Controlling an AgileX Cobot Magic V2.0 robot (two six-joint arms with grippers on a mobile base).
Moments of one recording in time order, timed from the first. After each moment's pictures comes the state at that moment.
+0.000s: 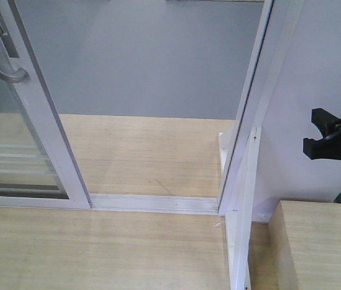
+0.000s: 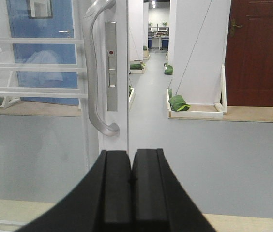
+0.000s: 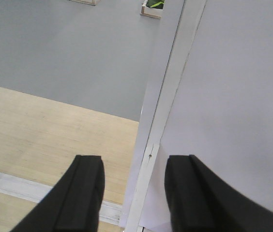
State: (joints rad) left arm 0.06 -0.01 0.03 0.02 0.03 -0.05; right arm 0.24 0.90 -0.55 -0.61 0.19 0.52
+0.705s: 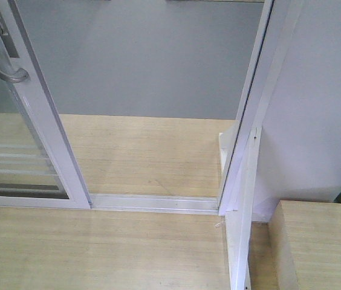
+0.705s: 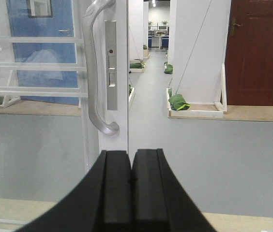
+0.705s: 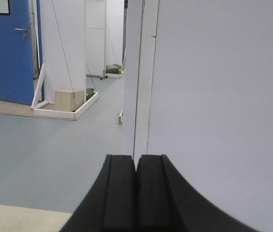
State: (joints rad) left arm 0.06 -0.01 0.03 0.02 0.03 -0.05; right arm 0.06 0.08 0.03 -0.03 -0.09 -0.04
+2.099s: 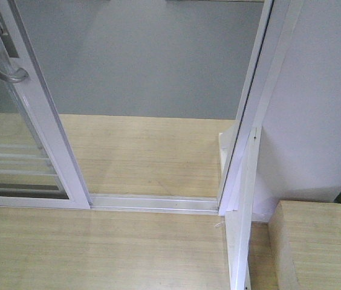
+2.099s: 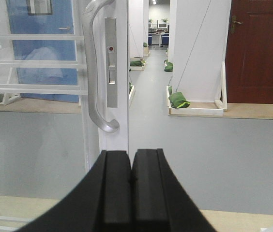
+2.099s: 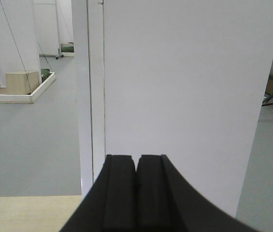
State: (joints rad) left arm 0.06 -0.01 0.03 0.02 0.04 -0.05; right arm -0.12 -0.01 0.03 -0.03 0.09 -0.02
